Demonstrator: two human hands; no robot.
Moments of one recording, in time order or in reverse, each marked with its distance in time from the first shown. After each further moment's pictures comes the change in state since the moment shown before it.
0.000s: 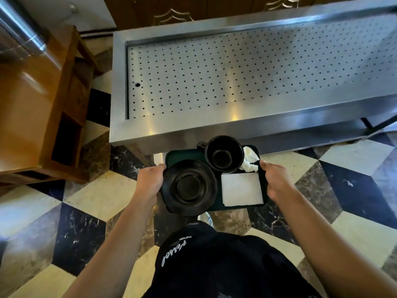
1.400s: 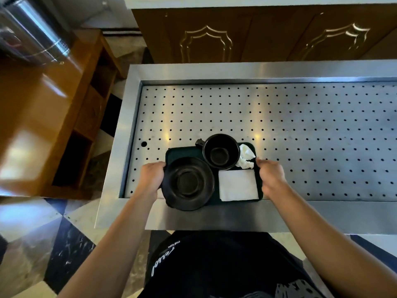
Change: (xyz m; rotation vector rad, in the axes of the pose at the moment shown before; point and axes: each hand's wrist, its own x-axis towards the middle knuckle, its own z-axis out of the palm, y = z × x) left_hand 0.263 0.242 0.092 -0.027 0.110 -0.096; right_hand 0.253 -0.276 0.212 -0.175 -0.097 0.006
